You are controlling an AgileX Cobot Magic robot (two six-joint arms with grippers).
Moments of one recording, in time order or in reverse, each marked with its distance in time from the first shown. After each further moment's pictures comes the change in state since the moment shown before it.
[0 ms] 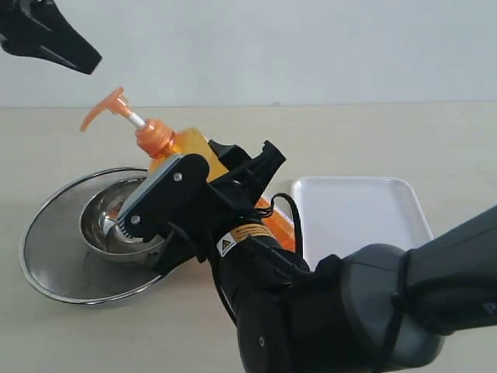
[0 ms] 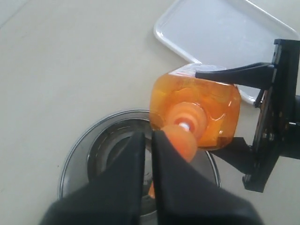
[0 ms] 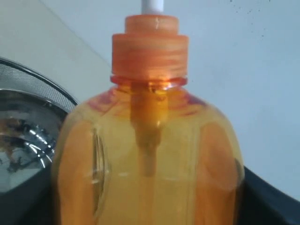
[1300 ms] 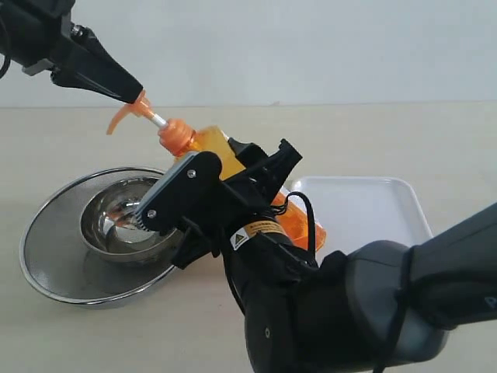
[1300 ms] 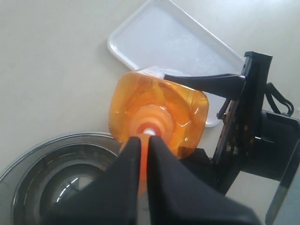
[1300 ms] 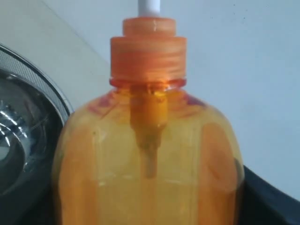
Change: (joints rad) left arm -0.010 0.135 0.045 -0.206 0.015 0.096; right arm -0.008 0.000 0.006 0.065 -0.015 -0.053
